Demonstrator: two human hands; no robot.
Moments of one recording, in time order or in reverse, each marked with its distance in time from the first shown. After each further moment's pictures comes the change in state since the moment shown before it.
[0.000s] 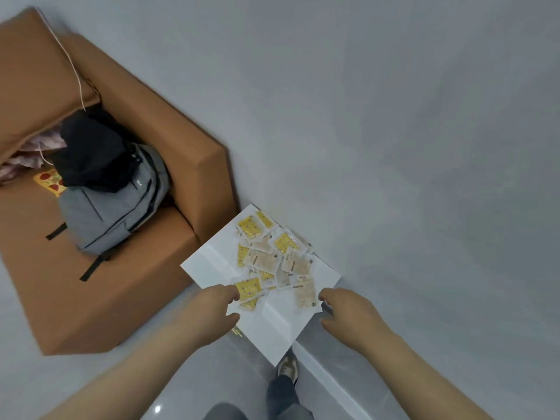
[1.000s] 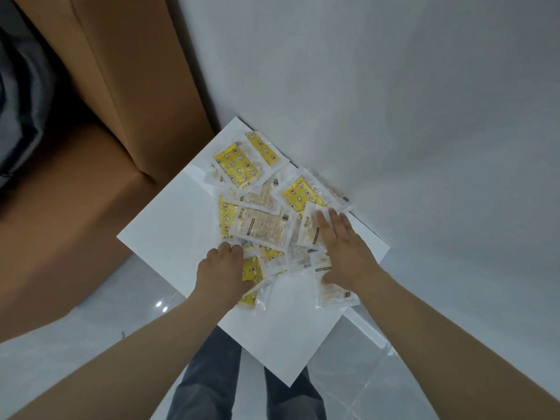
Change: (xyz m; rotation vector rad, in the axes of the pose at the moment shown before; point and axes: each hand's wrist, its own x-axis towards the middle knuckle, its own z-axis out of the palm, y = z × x) left_hand 0.268 -0.101 0.189 0.107 -0.087 -0.128; right_hand 0.301 0.067 0.160 -0.144 -0.122 0.038
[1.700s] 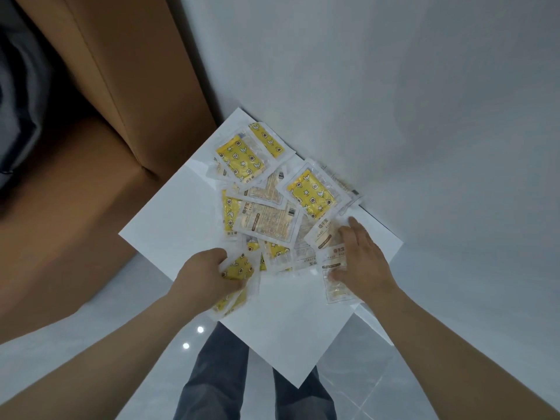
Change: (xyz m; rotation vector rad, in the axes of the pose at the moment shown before) left_hand -0.007 -0.030 -0.018 -0.399 -0.204 -0.200; right_hand 0.002 0.018 0.046 0.176 0.152 0.106
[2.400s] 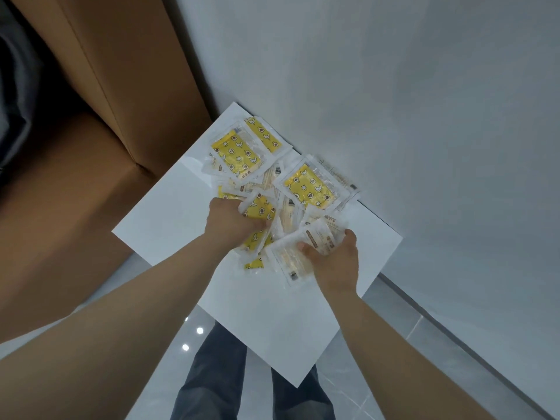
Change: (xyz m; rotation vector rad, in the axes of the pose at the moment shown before) left_hand 0.052 0.063 -0.014 -0.446 0.116 -0.083; right_hand -0.003 -0.061 0.018 0.836 0.210 0.548
